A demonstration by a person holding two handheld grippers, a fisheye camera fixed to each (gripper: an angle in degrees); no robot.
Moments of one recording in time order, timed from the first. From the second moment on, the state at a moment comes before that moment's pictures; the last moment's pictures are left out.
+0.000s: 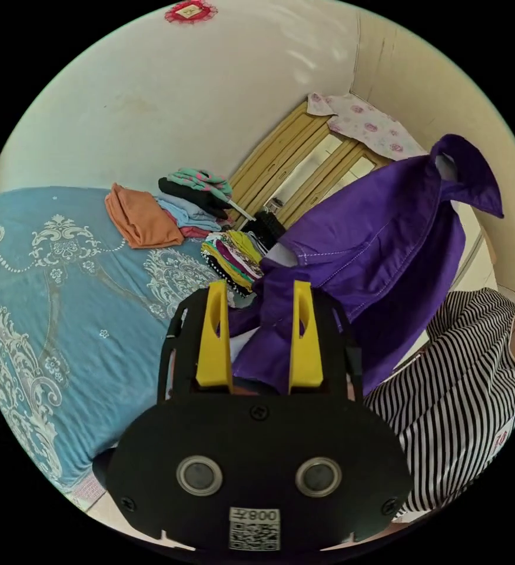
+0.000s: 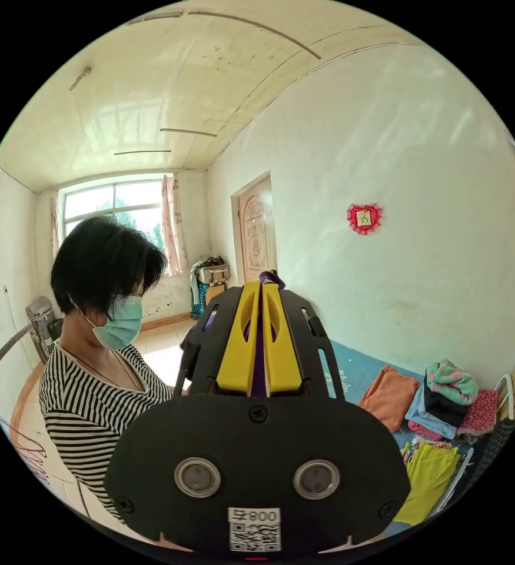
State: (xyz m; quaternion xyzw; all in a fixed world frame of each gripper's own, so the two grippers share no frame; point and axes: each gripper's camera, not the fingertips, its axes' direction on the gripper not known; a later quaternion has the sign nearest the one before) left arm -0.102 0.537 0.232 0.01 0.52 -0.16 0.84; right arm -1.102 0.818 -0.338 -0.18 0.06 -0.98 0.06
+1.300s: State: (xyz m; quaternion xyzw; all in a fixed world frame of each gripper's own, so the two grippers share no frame) left arm -0.297 0.842 -0.398 0.41 0.11 -0.06 0.90; right arm -1.038 0.726 -0.430 -0.30 -0.07 -0.95 0.10
